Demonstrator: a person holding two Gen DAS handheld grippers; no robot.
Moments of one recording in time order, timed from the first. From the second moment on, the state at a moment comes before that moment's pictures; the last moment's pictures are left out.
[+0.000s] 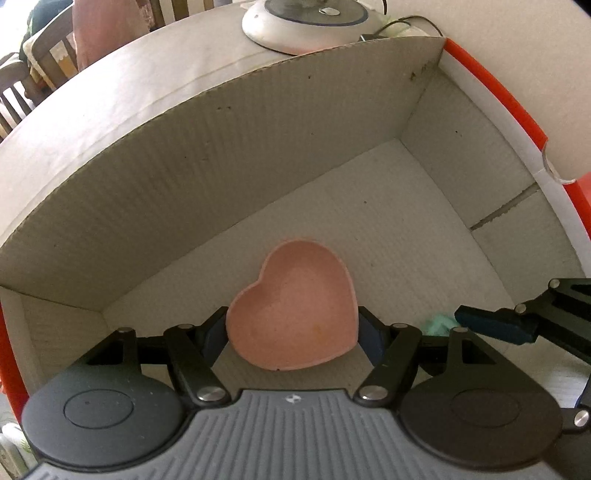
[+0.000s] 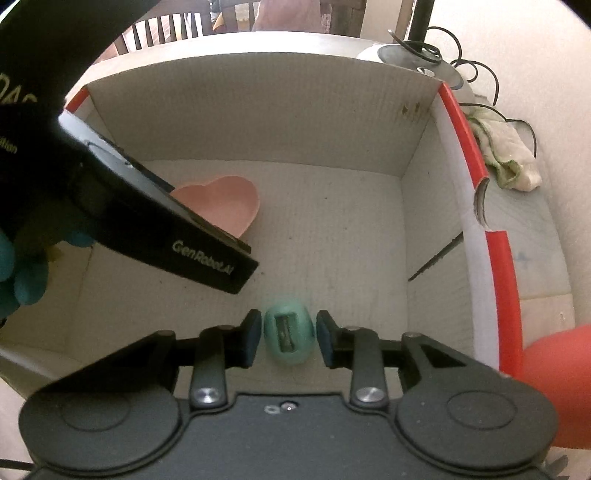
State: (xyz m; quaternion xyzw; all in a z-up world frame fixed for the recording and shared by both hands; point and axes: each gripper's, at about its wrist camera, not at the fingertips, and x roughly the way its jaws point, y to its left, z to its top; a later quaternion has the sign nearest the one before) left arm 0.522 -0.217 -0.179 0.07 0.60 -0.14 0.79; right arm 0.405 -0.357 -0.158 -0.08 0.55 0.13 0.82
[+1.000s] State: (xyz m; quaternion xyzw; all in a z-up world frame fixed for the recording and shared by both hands) left arm 0.462 -0.192 -0.093 0.05 0.51 -0.13 0.85; right arm 0.364 -0.350 -0.103 -0.04 0.47 0.11 0.88
